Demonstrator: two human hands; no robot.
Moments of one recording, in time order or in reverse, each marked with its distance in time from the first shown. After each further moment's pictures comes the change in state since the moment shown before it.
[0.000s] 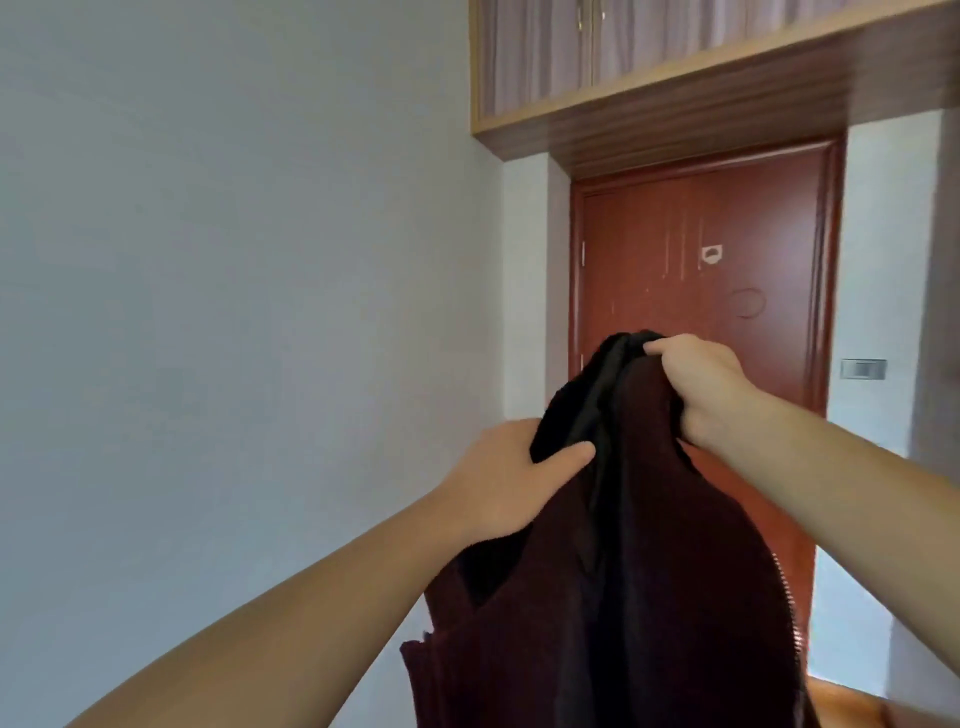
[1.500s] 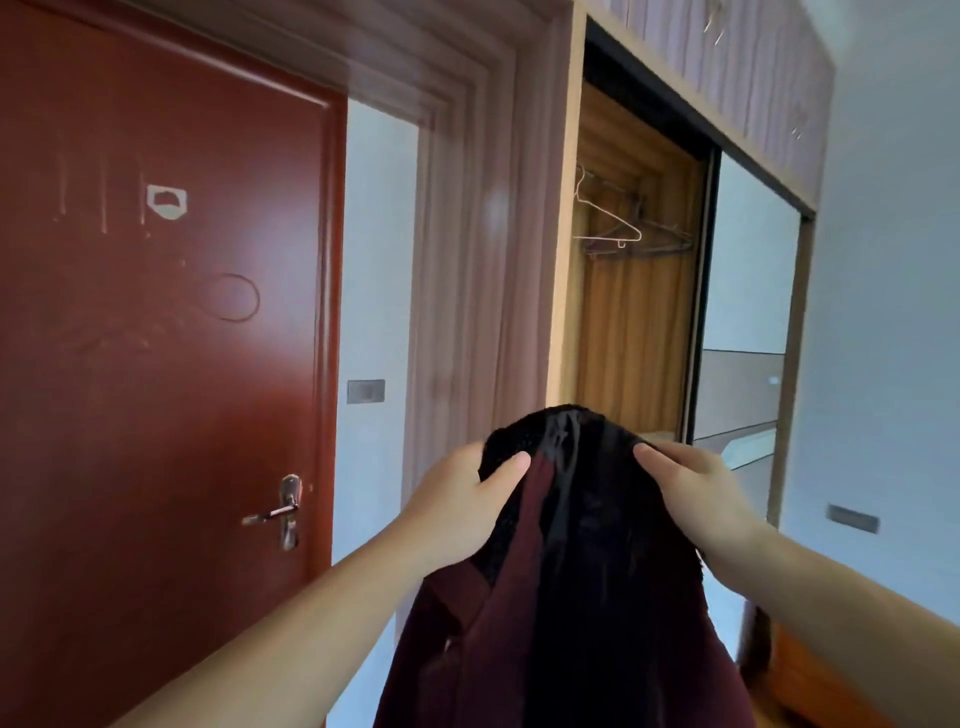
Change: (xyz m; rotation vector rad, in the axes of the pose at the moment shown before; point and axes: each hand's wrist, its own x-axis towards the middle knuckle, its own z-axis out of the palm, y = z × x) left_hand 0.599 0.079 0.508 -0.691 -0.604 0.603; right_hand 0.420 0.043 -0.410 -0.734 0.897 -0.190
